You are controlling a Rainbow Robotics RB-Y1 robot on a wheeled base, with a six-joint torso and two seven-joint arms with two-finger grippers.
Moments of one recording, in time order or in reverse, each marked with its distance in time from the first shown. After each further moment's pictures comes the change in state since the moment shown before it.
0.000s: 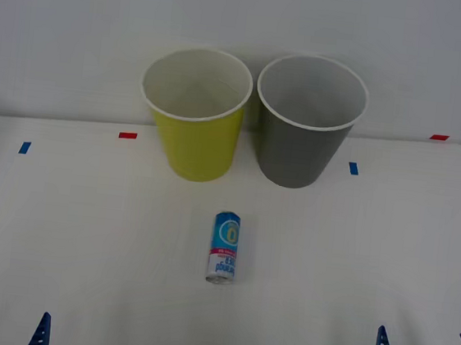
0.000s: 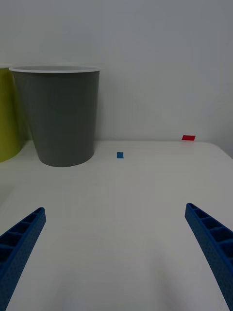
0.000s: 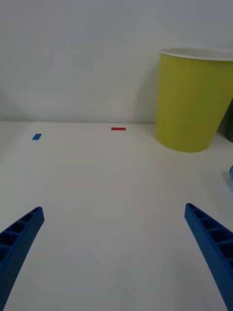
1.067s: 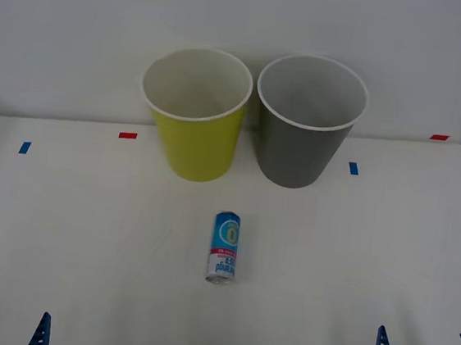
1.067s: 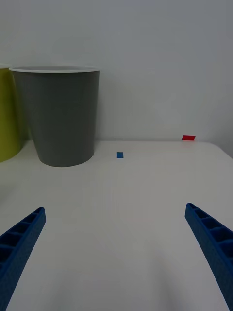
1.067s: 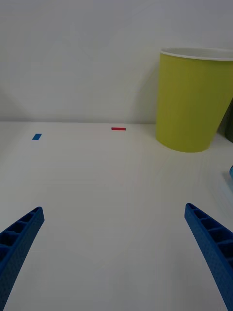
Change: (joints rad) right arm 0.000 0.000 0.000 0.000 0.000 0.000 0.000; left arm 0.000 0.000 0.000 0.000 0.000 0.000 0.000
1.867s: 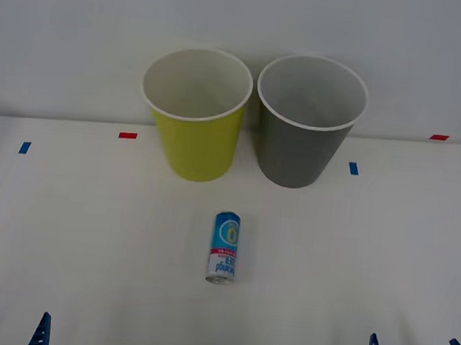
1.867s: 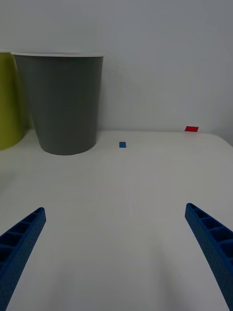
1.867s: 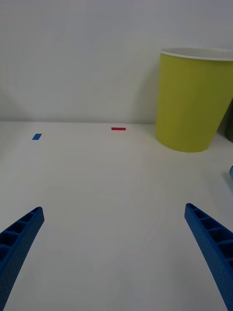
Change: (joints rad) right arm -0.021 0.004 0.017 0.063 0.003 -0.018 0.016; left arm 0.000 0.000 0.000 0.000 0.000 0.000 0.000
